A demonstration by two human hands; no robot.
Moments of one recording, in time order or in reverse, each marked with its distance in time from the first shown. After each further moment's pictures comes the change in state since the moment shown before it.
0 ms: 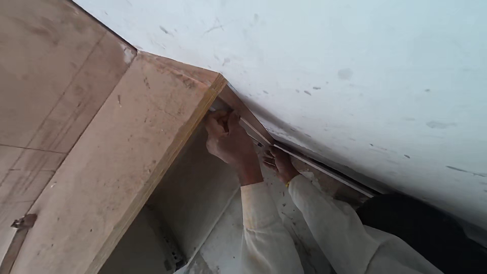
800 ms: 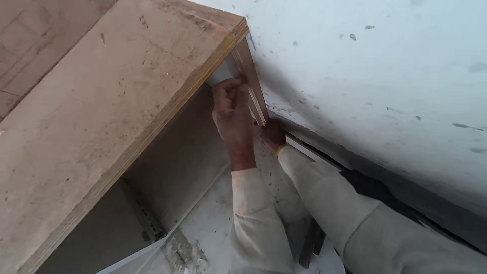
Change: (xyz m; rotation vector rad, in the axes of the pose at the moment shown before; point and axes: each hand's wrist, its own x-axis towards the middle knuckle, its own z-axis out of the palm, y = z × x) left_hand -0.005 -0.013 -0.035 -0.422 -0.324 -0.073; right_hand -0.008 -0.026 0.018 -1.117 0.130 -0.250
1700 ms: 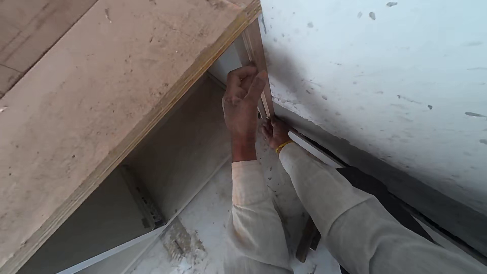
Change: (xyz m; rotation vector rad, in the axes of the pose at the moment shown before) left_hand -0.004 0.008 -0.010 -0.126 -0.153 -0.159; right_hand 0.010 0.016 0.024 1.331 0.071 0.289
